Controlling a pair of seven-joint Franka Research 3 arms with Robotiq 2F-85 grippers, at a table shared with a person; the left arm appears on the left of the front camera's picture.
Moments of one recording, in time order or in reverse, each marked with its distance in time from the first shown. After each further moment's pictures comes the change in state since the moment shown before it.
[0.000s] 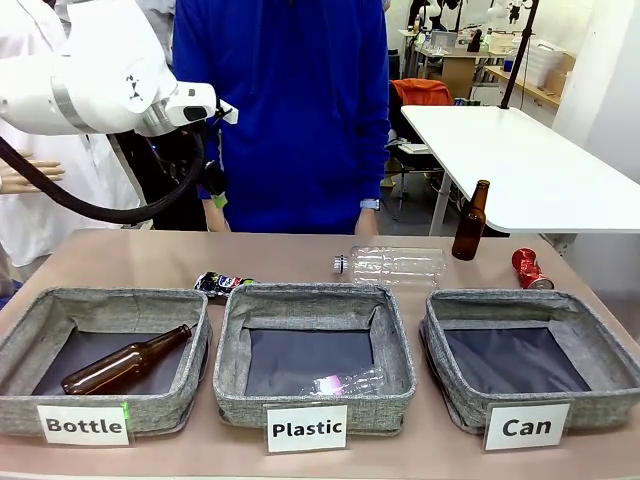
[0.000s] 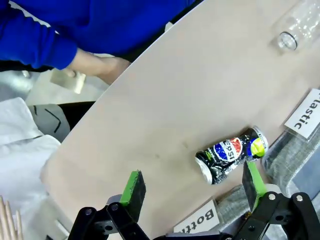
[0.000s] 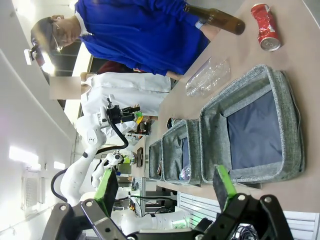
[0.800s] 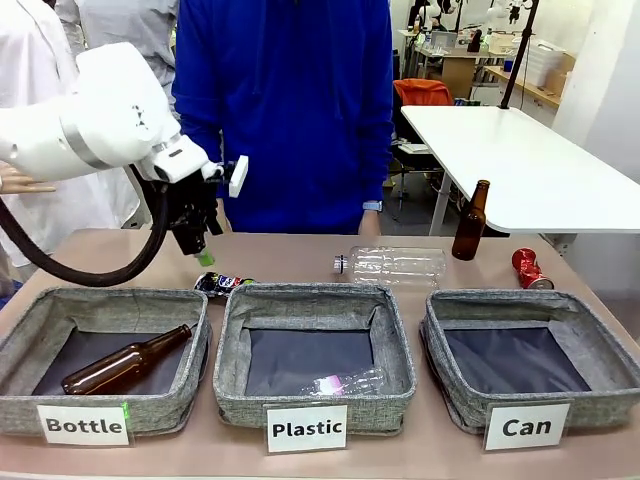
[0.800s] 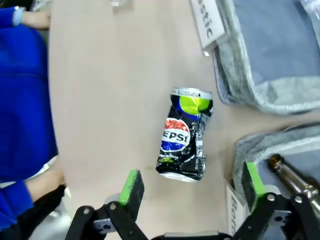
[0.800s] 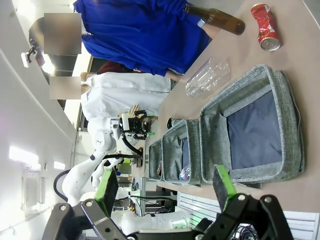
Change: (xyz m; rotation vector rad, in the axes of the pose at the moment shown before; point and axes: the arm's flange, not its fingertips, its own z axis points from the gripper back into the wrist) left arm -0.046 -0.028 -0.058 -0.265 0.032 -0.936; right arm 0.000 0.000 0.000 0.000 0.000 0.000
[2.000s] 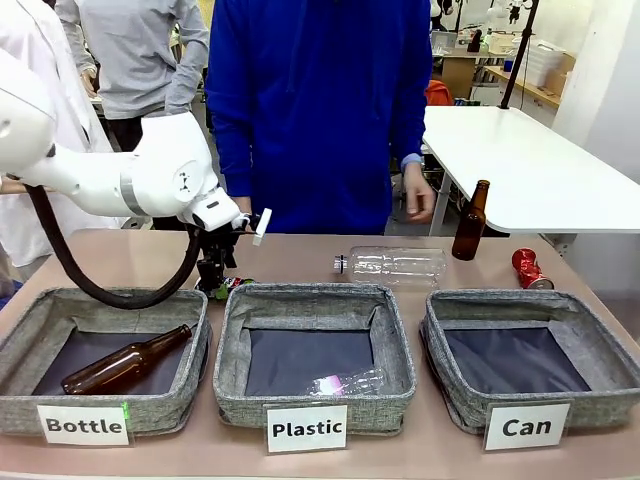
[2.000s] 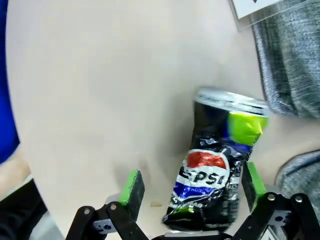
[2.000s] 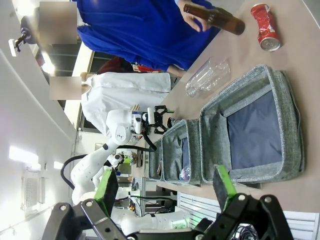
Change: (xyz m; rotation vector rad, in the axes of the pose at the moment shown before) left arm 0.002 0.031 -0.104 -0.032 0.124 0.001; right arm 0.000 0.000 0.000 0.000 0.000 0.000
